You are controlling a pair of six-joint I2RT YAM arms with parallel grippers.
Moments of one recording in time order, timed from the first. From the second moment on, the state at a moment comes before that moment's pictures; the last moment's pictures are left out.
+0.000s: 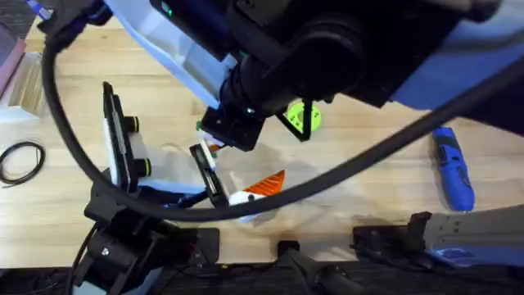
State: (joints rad) left arm -0.37 0.01 0.01 -0.07 0.74 -0.11; right arm 1.06 1.64 1.63 -1.04 -0.03 -0.12
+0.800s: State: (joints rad) left arm -0.37 0.01 0.01 -0.07 0.74 -0.11; right arm 1.06 1.59 1.70 -1.08 -0.03 -0.11
